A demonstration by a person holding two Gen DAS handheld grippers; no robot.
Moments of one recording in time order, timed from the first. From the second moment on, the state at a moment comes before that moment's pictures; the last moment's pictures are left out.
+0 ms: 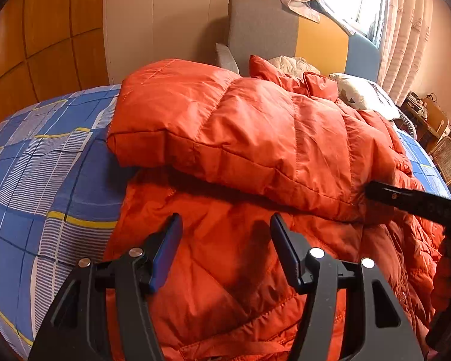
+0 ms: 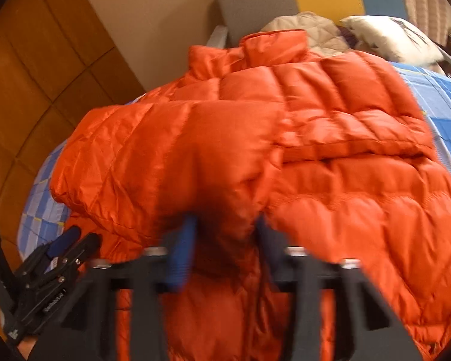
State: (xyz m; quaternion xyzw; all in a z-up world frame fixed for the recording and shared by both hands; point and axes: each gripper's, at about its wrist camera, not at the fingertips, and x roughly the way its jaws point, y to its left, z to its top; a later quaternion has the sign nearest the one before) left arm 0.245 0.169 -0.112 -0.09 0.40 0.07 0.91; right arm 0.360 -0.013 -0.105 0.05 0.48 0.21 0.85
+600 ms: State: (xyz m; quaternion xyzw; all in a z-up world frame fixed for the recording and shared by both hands) left arm 0.285 0.163 -0.085 -0.08 0.37 0.06 0.92; right arm 0.426 -0.082 -0.071 -0.05 0.39 0.06 0.92
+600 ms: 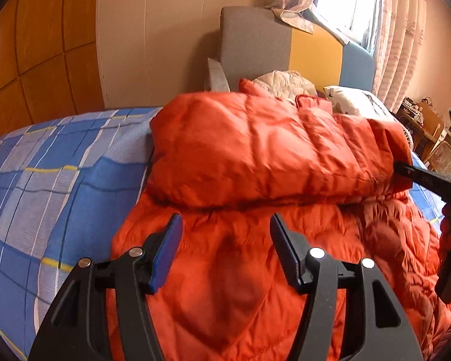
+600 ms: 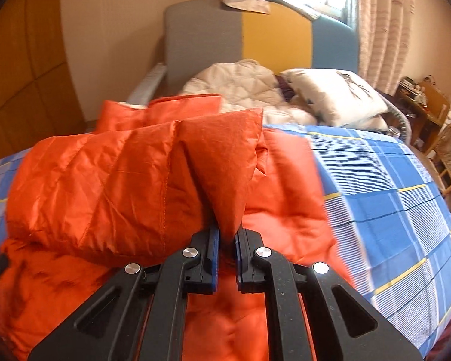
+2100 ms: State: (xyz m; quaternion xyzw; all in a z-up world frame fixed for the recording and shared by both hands) left arm 0.431 0.169 -0.117 -0.09 0.39 0.05 0.91; right arm 0.521 -0.040 -0.122 -0.09 0.43 0.07 0.90
